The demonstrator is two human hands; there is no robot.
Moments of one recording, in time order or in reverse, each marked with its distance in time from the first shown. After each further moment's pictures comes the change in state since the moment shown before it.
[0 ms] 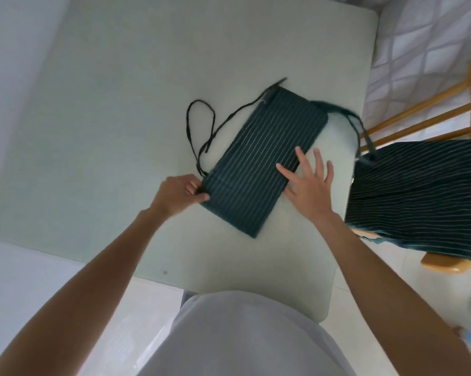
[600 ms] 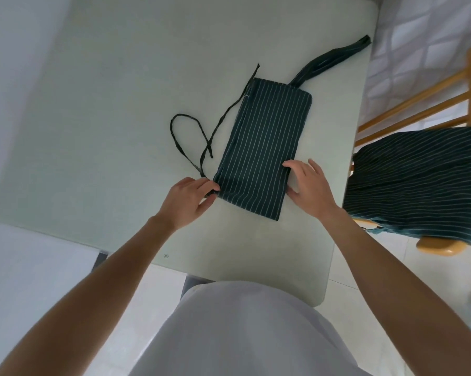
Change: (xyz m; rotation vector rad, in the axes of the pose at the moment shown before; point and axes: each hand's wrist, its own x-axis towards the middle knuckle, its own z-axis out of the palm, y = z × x) left_hand -0.041 0.000 0.034 0.335 0.352 0.666; right_hand -0.025 0.008 0.002 0.260 0.032 -0.181
